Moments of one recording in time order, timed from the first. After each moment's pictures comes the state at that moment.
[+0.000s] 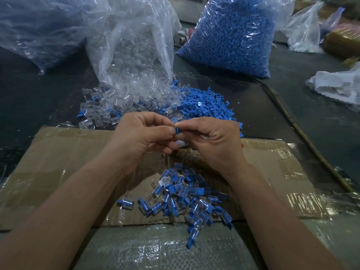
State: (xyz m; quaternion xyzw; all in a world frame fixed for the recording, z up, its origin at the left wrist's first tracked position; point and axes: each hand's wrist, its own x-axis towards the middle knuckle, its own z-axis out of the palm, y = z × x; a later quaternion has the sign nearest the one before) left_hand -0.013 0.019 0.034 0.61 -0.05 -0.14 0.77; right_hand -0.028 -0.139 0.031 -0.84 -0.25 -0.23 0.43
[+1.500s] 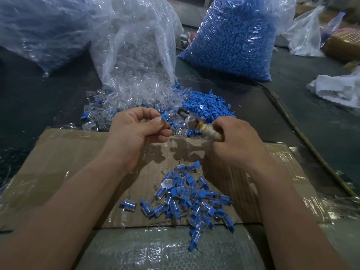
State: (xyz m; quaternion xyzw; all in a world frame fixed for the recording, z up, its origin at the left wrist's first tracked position) left_hand -0.001 0.024 0.025 0.57 -0.02 -0.07 0.82; right_hand -0.019 -0.173 0.045 -0.99 -0.05 -0.04 0.13
